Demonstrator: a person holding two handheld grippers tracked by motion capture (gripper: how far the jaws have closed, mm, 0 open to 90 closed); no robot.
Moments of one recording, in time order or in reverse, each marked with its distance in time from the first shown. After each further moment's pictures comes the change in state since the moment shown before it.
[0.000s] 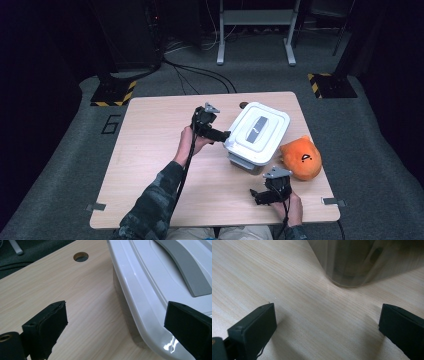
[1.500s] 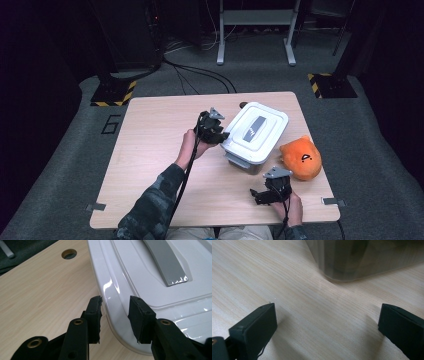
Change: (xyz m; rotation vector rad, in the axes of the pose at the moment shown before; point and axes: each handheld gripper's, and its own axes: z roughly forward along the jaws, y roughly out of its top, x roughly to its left) left arm -0.014 -0.006 -0.003 0.027 -0.023 0.063; right arm 0.000 0.000 0.000 0.000 0.001 0.007
